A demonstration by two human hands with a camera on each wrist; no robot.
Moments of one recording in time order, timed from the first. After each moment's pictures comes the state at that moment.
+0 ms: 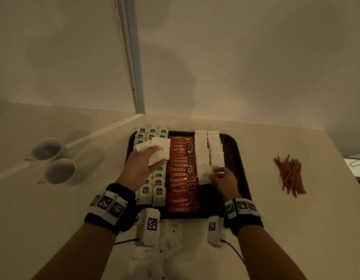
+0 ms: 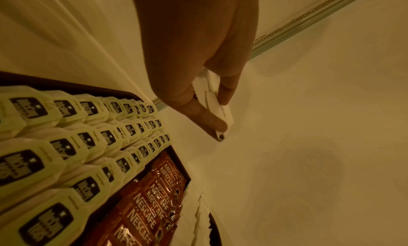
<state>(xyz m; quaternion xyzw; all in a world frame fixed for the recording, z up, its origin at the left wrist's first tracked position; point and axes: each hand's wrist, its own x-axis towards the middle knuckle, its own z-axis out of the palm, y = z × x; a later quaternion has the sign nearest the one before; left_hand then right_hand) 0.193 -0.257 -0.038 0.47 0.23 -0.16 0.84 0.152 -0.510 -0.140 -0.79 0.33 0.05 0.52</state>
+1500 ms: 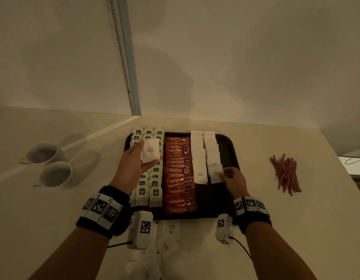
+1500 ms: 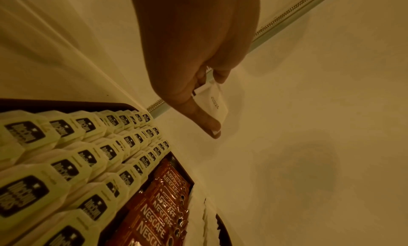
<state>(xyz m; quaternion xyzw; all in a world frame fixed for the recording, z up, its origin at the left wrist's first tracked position) 0.190 -0.252 -0.032 0.50 0.20 -0.14 0.83 0.145 -0.552 -0.140 -0.87 0.29 0.03 0.41</state>
